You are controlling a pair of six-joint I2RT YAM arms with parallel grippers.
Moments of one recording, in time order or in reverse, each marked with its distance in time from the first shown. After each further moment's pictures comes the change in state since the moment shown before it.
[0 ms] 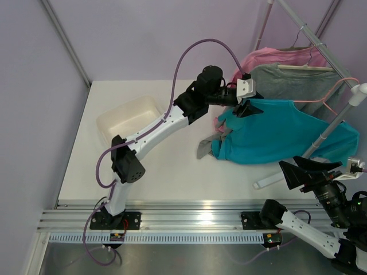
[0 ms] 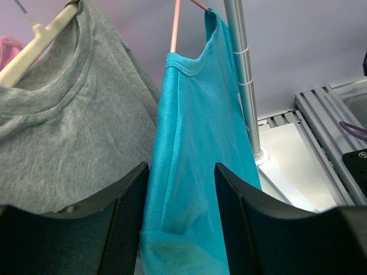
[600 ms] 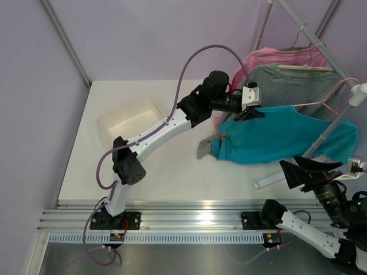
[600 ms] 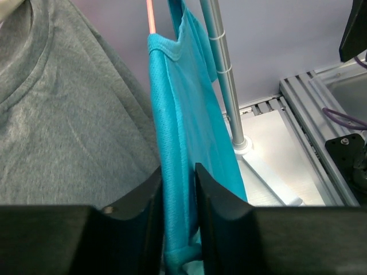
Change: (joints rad) left arm -0.044 0.000 -0.001 -0.098 -0.016 0.051; right arm 0.000 0.000 0.000 0.000 0.013 0.000
